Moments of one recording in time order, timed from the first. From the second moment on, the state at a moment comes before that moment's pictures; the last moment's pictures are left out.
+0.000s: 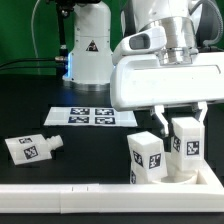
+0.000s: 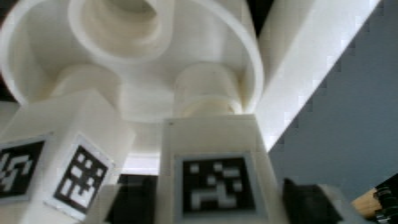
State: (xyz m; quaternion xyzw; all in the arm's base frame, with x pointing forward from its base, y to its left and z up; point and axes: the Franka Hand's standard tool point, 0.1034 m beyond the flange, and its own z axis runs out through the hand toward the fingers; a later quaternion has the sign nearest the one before) arm 0.599 0.114 0.075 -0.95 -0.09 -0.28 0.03
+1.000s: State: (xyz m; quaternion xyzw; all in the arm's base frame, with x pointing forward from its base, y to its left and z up) arm 0.603 0.136 0.089 -0.99 0.06 -0.05 0.08
